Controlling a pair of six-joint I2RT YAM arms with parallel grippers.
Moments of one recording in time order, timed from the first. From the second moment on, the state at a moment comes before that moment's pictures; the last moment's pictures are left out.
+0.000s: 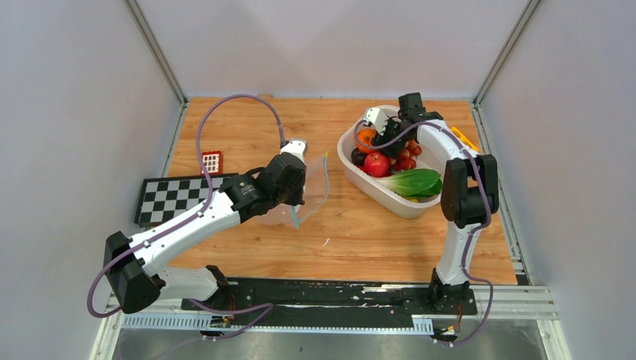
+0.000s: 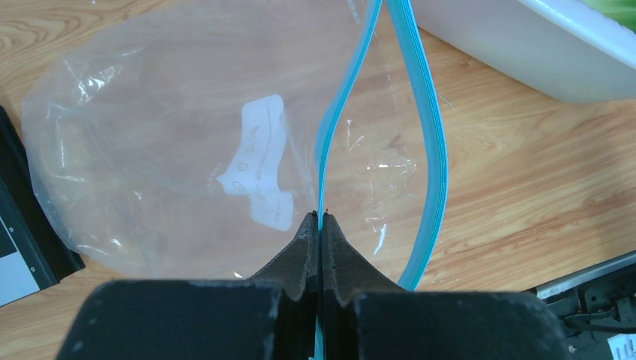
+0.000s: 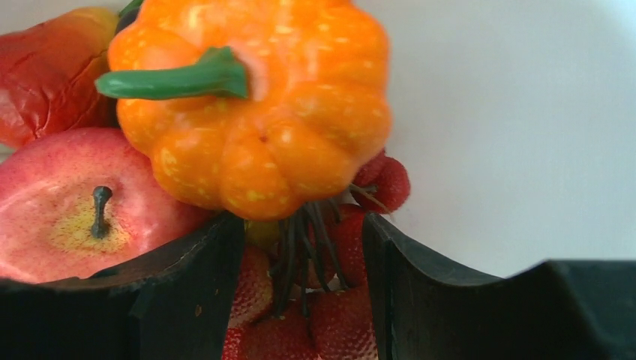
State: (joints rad) left arm -0.88 1.24 1.11 -0.64 -0.31 -0.51; right arm 0.16 1.97 1.59 -0.60 -0.37 -0.97
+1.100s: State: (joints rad) left arm -0.88 1.23 1.11 -0.64 -0.27 -0.50; right arm 0.17 1.36 1.10 -0.06 -0.20 -0.53
